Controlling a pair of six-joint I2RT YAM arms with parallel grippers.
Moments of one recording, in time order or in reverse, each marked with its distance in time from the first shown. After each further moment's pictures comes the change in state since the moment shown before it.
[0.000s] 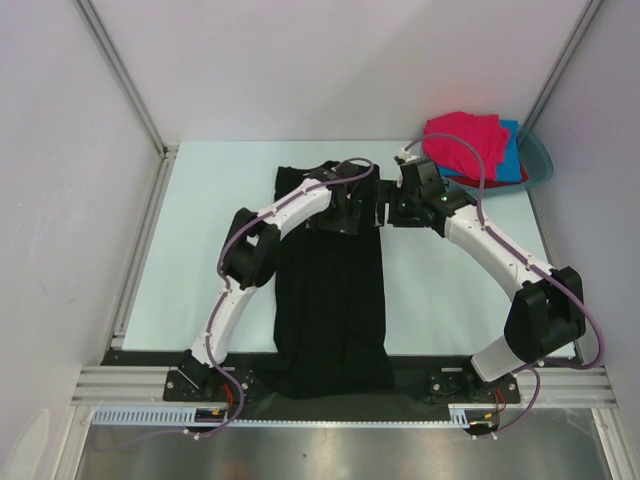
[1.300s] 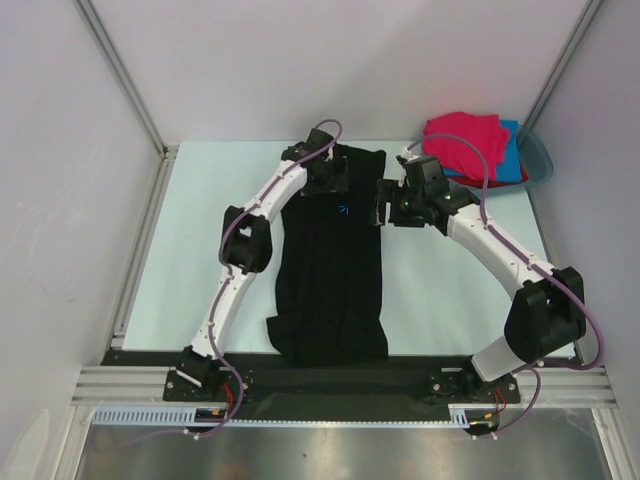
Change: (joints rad) left arm 0.194 0.266 0.480 0.106 0.193 0.010; right arm -0.027 -0.004 0.000 0.001 -0.079 0.003
